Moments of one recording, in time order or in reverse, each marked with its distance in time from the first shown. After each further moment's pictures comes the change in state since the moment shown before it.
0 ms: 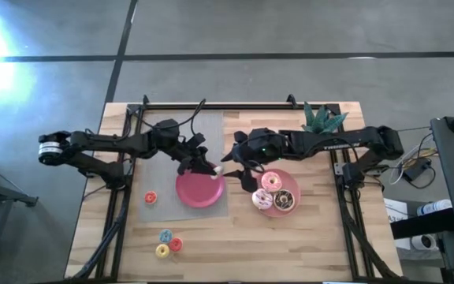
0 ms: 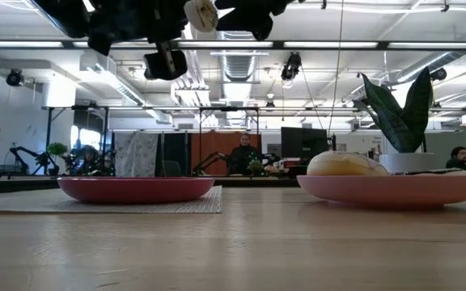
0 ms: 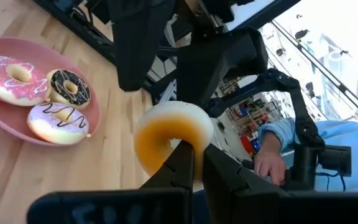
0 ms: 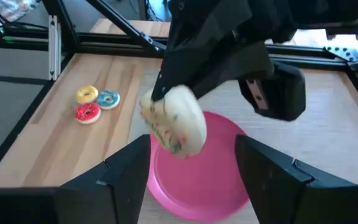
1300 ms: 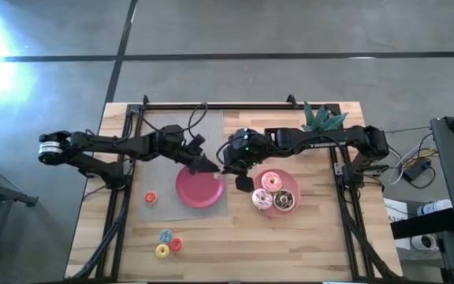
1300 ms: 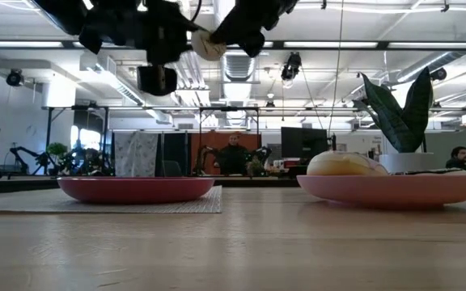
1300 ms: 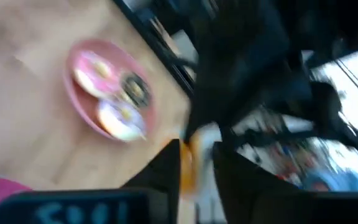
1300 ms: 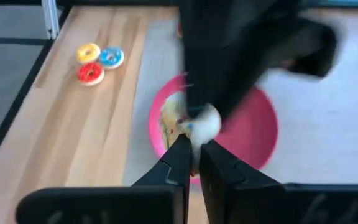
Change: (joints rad) left arm -0.029 0.002 0.004 -0.143 -0.282 -0.068; right arm -0.005 0.137 0.160 -0.245 -0.086 0.022
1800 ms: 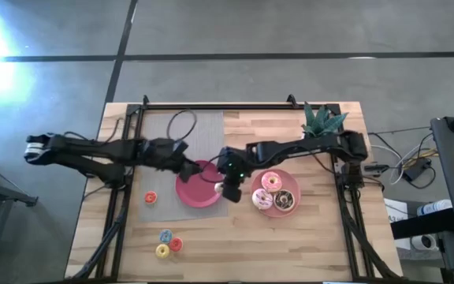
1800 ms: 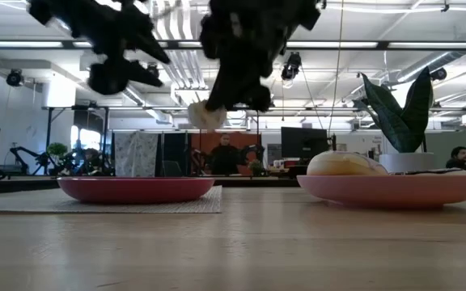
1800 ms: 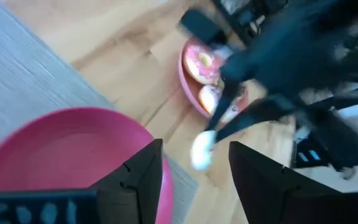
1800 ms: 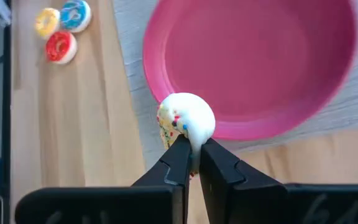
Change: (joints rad) left arm -0.188 -0.234 0.000 -0.517 -0.478 0.044; right arm -0.002 0.200 -0.005 -0.009 -0.015 0.376
